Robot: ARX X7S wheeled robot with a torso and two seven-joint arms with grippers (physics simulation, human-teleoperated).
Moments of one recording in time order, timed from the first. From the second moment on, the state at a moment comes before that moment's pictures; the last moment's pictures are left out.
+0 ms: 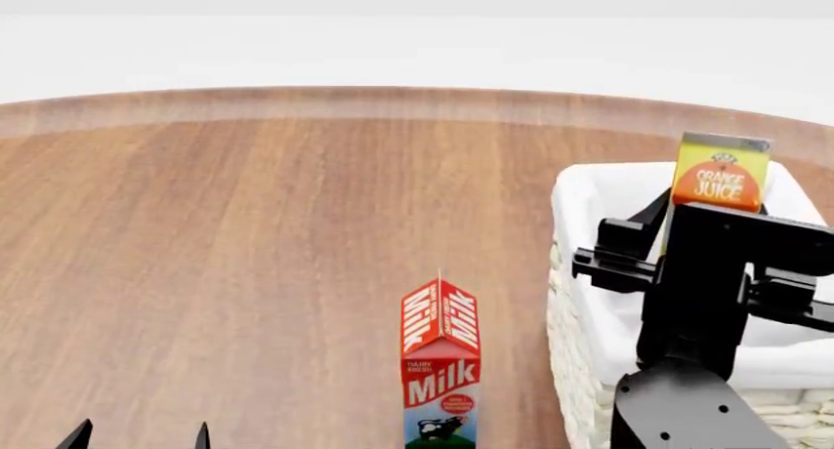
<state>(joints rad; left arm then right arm) -0.06 -0.31 0.39 -0.03 -0.31 0.09 -0.37 0.88 0.57 -0.93 0.42 0.83 -0.07 0.81</state>
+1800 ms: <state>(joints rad) -0.07 -0.32 0.41 -0.03 -0.33 0.09 -0.38 0.82 0.65 -0.91 0.18 0.76 -0.08 0.86</state>
